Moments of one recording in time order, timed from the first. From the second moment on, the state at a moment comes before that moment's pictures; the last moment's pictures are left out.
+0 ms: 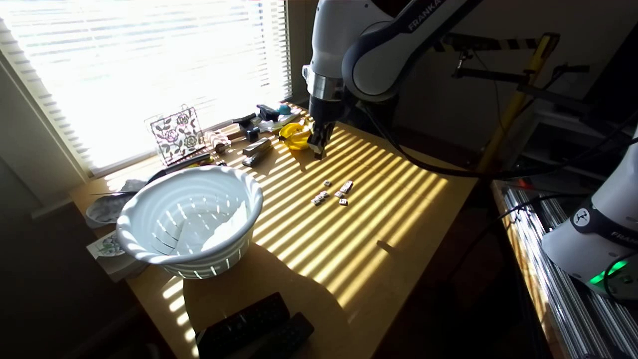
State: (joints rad) arm -0.06 0.32 -0.05 -2.09 -0.09 2.55 0.11
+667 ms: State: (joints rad) arm -0.04 0.22 -0.05 -2.15 -0.09 2.49 0.14
